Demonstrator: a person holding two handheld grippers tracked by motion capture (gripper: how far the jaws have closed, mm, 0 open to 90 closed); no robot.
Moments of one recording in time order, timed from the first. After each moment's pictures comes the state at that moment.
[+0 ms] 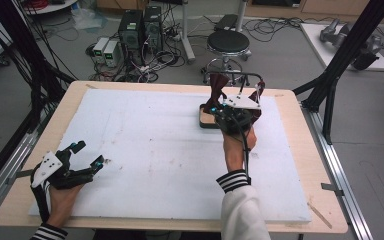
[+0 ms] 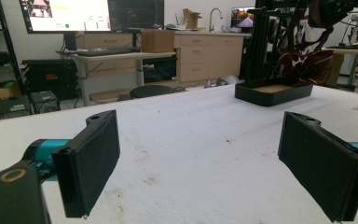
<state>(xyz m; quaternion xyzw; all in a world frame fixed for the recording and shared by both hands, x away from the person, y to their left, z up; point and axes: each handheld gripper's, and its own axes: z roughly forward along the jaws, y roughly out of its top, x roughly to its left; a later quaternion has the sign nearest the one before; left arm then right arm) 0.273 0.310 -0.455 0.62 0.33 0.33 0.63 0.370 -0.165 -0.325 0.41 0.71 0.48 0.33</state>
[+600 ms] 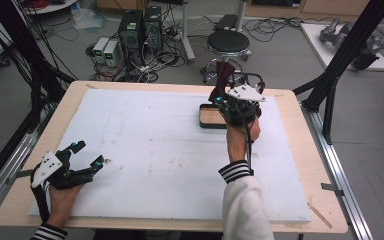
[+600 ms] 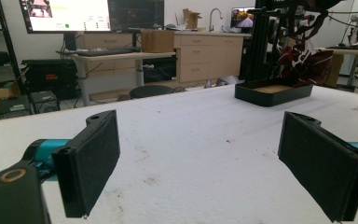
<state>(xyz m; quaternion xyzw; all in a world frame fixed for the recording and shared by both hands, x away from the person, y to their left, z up) 0.273 0.310 -0.455 0.62 0.33 0.33 0.63 0.384 -0.170 -0.308 0.40 0.69 0.48 0.37</state>
